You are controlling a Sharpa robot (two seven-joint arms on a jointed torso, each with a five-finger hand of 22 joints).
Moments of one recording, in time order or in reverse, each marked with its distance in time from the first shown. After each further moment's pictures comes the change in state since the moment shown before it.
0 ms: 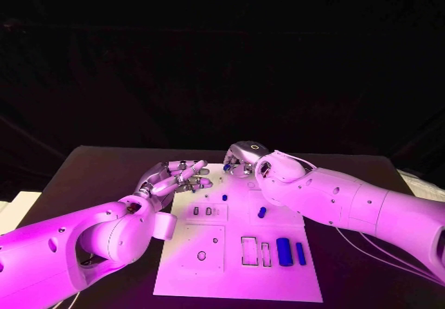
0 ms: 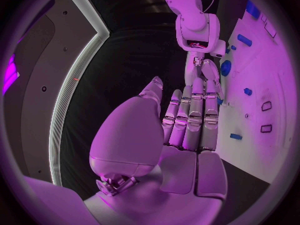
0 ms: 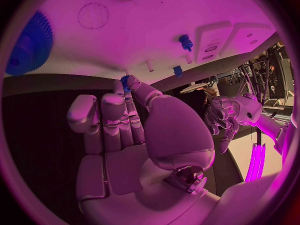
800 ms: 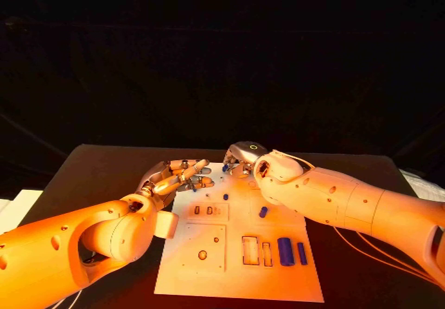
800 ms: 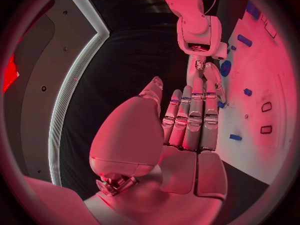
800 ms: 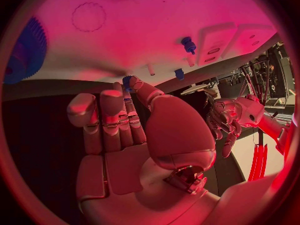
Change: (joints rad) left arm 0.002 0.002 0.000 0.000 0.000 0.001 -0.001; left_hand 0.000 0.000 0.000 0.000 0.000 0.000 0.000 0.000 0.000 0.000 0.000 0.000 0.000 0.000 0.000 0.000 0.000 0.000 0.000 0.000 0.000 0.000; right arm 0.000 0.029 -0.001 -0.039 0.003 0.022 0.004; right_hand -0.021 -0.045 -0.003 0.028 0.012 -0.053 0.024 -0.013 -0.004 -0.068 0.026 -0.004 -0.004 -0.013 0.013 -0.034 -0.063 0.000 -0.040 0.018 -0.018 -0.049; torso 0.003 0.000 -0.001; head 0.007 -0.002
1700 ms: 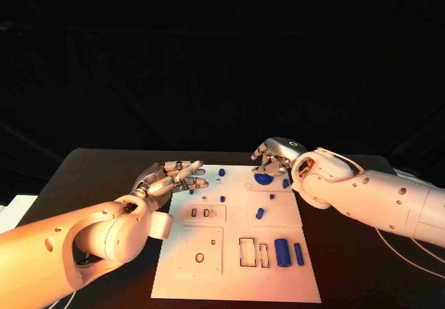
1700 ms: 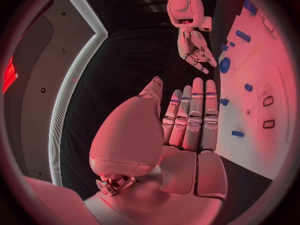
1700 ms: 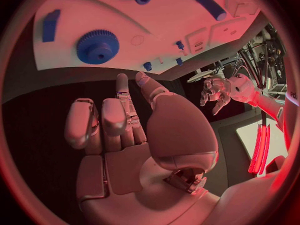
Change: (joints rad) left arm 0.002 -0.022 0.000 -0.011 0.000 0.001 -0.002; left_hand 0.000 0.000 0.000 -0.006 0.000 0.000 0.000 -0.004 0.000 0.000 0.000 0.000 -0.001 0.004 0.004 0.000 0.002 0.000 0.000 0.000 -0.004 -0.001; right arm 0.023 -0.337 0.016 0.306 0.162 -0.012 -0.033; right_hand -0.018 -0.081 -0.156 0.085 0.084 -0.096 -0.017 0.008 -0.002 0.202 -0.049 0.289 0.185 0.012 -0.032 0.224 0.273 -0.033 0.123 -0.028 0.129 0.217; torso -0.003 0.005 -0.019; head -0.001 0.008
